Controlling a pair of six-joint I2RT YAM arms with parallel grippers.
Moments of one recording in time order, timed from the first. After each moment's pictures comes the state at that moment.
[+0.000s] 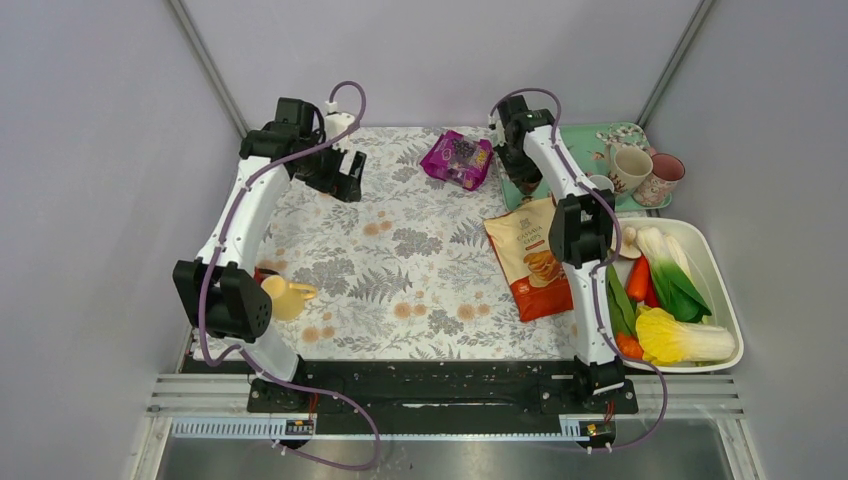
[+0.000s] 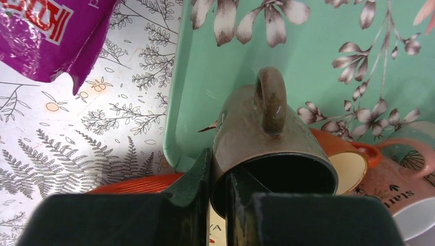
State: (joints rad) left arm -0.15 1.65 1.72 -1.01 0.31 0.25; right arm 0.27 2.45 2.40 -1.13 0.16 -0.15
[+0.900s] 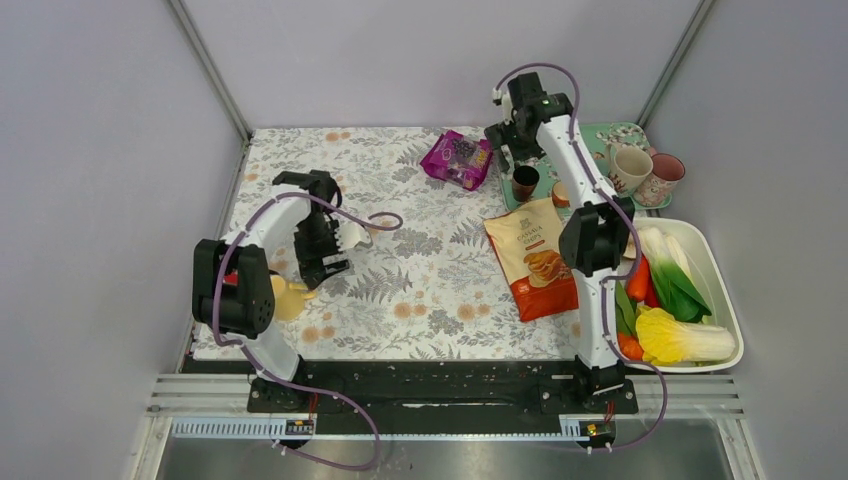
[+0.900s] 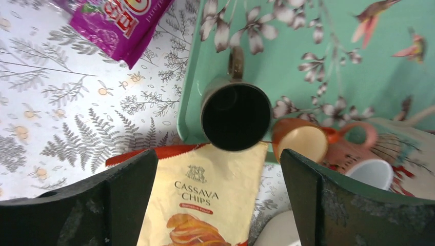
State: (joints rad) left arm -0.17 1.68 1.32 -1.30 0.07 1.05; right arm 0.27 2.34 2.40 -1.14 0.11 -0.16
